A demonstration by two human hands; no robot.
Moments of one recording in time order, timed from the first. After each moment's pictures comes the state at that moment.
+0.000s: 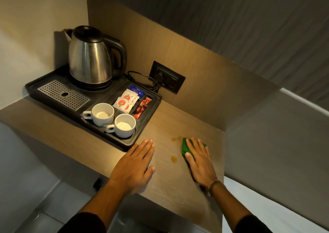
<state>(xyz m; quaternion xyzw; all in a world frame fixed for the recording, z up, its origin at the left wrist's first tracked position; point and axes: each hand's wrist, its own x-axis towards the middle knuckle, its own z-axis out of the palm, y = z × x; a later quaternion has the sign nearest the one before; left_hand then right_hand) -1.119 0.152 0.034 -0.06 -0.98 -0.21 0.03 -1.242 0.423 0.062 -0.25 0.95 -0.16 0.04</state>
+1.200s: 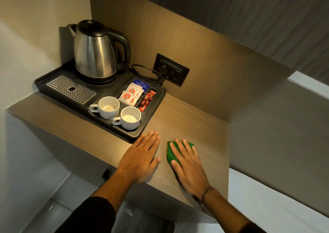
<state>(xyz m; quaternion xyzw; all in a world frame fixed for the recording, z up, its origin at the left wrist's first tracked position) -1.118 0.154 0.040 -0.07 -0.98 -0.17 0.02 -1.174 0.385 0.057 -0.34 0.93 -0.12 0.05</state>
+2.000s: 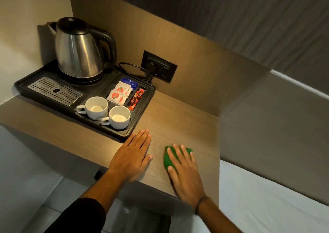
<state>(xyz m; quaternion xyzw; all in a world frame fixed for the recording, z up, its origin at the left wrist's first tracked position) -1.118 0.153 0.038 -0.08 -0.98 -0.16 0.02 -1.141 0.399 0.062 -0.27 0.96 -0.11 0.05</state>
